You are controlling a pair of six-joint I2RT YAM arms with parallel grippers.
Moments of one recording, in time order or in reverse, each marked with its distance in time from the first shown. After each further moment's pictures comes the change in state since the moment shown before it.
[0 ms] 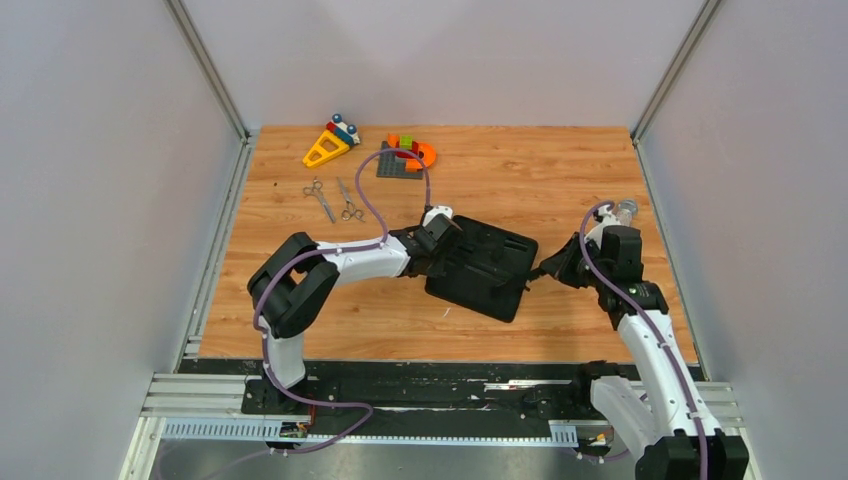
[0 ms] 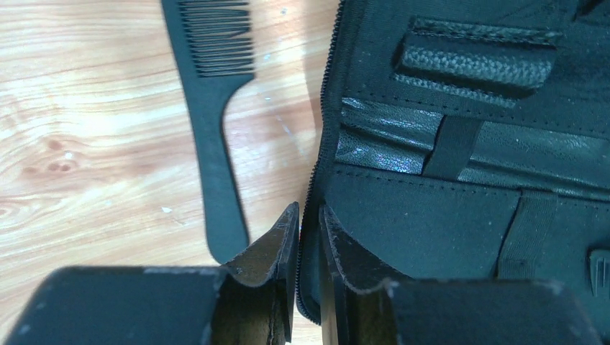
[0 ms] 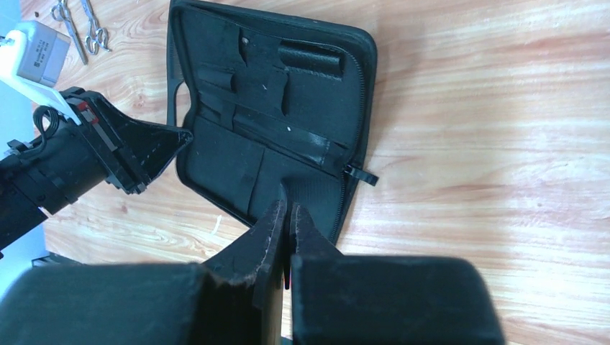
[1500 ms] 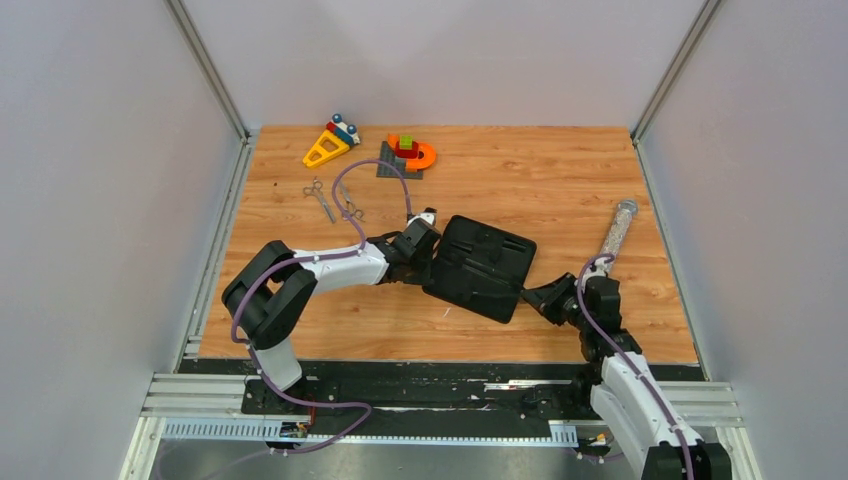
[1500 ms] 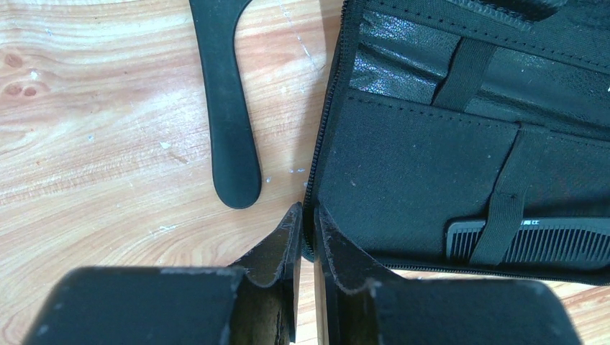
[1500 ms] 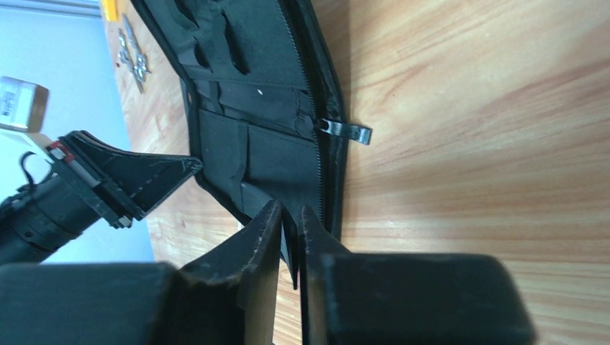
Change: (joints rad) left arm 0.044 -0.142 -0.185 0.060 0.169 -0.061; right arm 0.040 -0.168 -0.526 0.462 -0.058 0.465
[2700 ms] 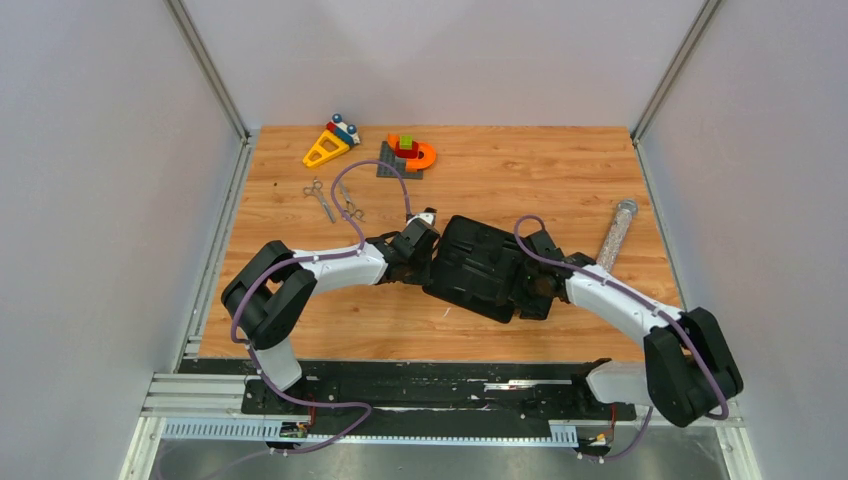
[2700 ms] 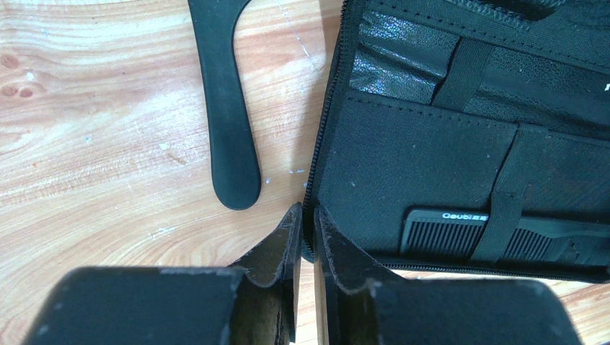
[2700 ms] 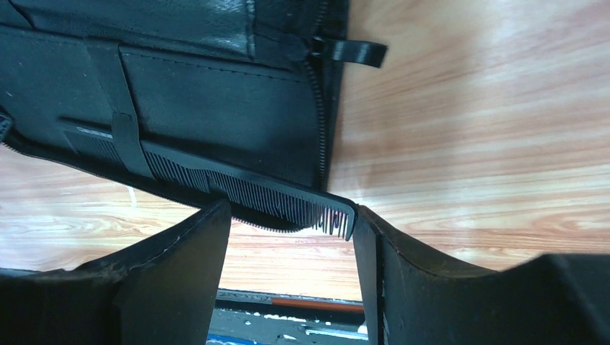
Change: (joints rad) left arm 0.006 -0.001 -0.011 0.016 0.014 0.000; right arm 0.372 0.584 0.545 -0.589 0.308 -0.071
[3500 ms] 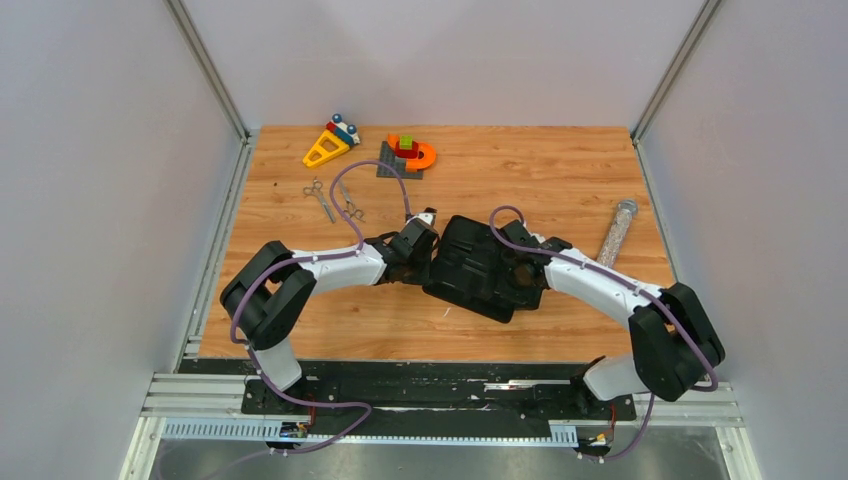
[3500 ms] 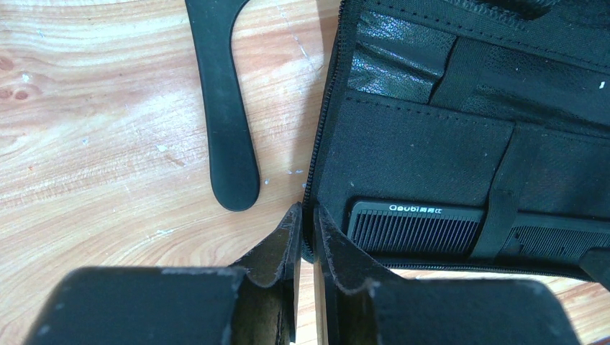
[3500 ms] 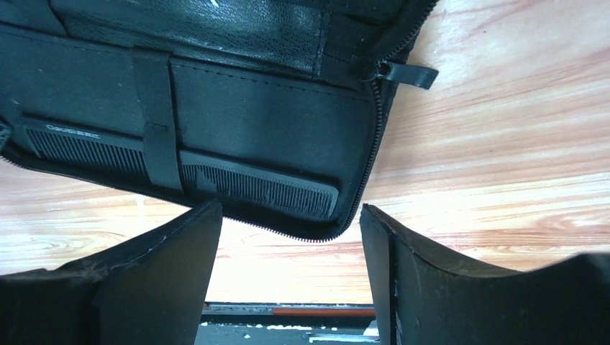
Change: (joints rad) left arm 0.005 -0.004 -0.013 0.021 0.016 0.002; right arm 0.144 0.175 0.186 -0.094 0.142 0.006
